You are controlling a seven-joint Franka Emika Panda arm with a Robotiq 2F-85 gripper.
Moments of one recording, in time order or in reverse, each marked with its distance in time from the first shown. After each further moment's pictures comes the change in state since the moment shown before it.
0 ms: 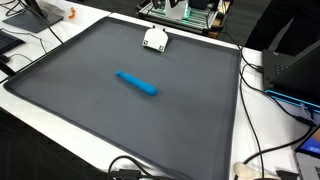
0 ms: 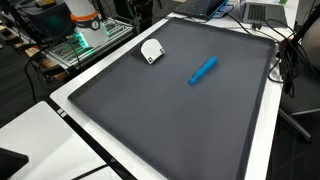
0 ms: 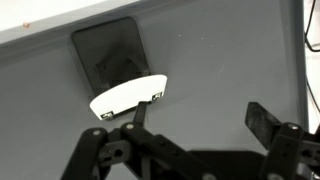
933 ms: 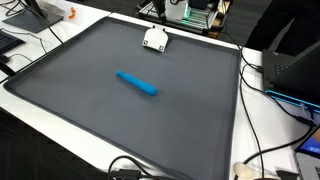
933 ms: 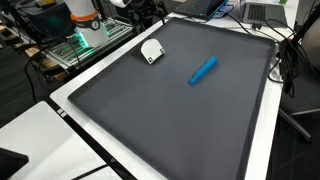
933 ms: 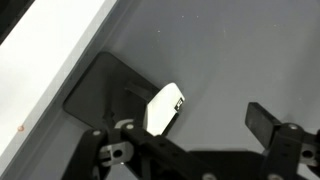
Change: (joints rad) arm -0.061 0.115 0.067 -0.049 0.222 0.167 0.411
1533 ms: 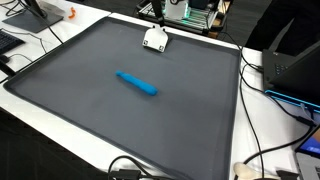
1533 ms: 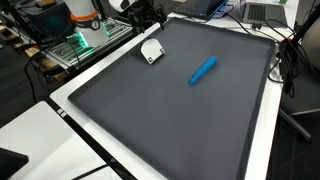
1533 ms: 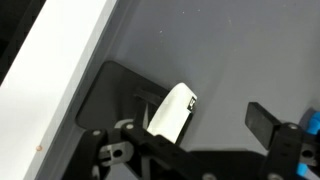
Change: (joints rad) arm -0.022 0.036 0.018 0.002 0.000 0.008 0.140
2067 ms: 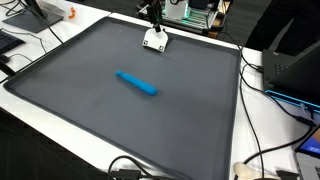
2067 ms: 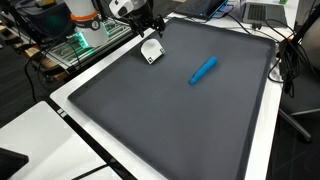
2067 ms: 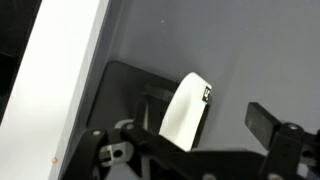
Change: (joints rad) arm -0.012 0.065 0.007 -0.001 -0.002 0.056 0.131
